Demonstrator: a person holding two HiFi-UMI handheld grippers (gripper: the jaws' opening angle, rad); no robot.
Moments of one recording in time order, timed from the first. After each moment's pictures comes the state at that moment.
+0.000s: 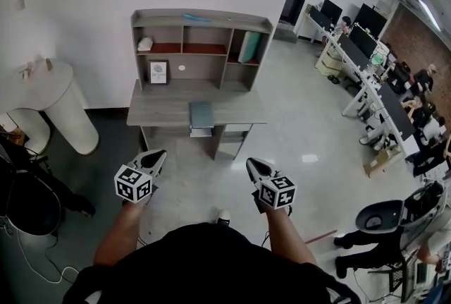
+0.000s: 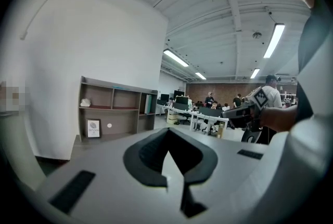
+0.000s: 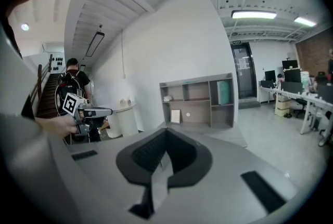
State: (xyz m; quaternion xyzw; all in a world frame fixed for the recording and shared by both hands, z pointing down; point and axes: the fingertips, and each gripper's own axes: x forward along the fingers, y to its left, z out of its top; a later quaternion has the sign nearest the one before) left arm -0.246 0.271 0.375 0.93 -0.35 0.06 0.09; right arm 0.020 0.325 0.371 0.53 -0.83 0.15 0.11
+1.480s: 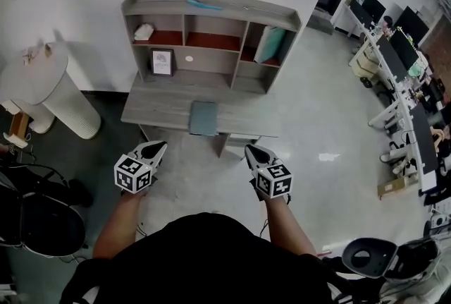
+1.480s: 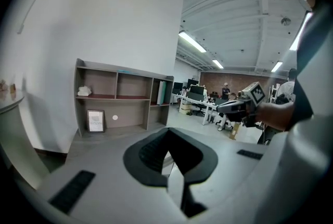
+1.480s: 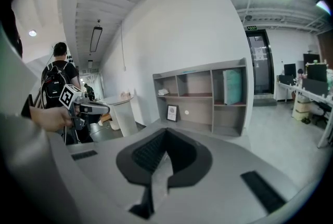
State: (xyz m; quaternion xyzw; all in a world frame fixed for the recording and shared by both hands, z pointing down) left arm -0.146 0.087 0.423 0.89 -0.41 0.12 0.14; right arm 0.112 0.083 0.421 0.45 -0.87 0.16 0.15
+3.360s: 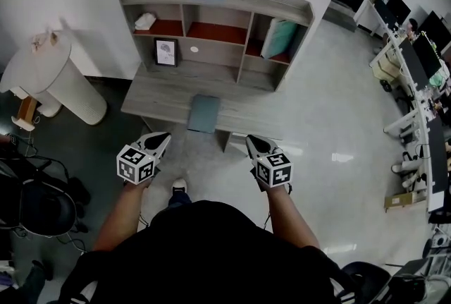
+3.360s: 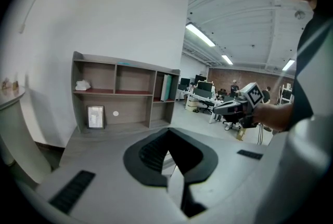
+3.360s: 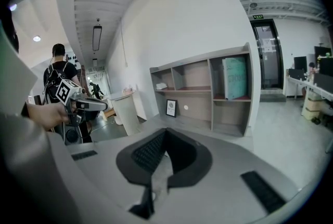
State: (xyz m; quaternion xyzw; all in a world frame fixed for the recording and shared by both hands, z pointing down) left arm -0.086 0.036 0.447 0.87 -0.44 0.14 0.16; right arm 0.161 0.002 0.463 0.41 -0.88 0.17 0.17
